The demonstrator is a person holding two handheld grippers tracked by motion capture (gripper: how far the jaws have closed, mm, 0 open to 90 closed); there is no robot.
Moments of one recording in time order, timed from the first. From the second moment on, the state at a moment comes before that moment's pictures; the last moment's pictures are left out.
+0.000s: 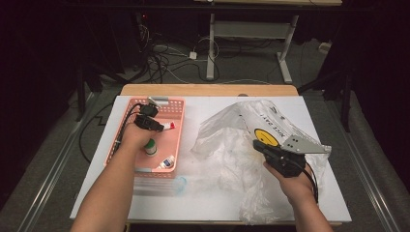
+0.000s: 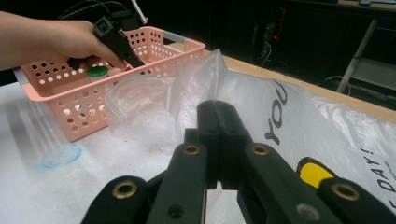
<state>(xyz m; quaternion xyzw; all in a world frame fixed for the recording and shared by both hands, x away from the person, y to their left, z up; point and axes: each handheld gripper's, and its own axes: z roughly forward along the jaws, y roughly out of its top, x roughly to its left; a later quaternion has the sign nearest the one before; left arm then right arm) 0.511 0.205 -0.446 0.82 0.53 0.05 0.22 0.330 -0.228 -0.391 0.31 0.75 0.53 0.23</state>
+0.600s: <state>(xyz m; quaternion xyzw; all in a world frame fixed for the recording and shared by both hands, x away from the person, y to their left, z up) 0.511 0.224 -0.438 0.78 0.58 0.14 0.20 0.329 -0.225 -0.391 0.31 0.76 0.53 0.23</state>
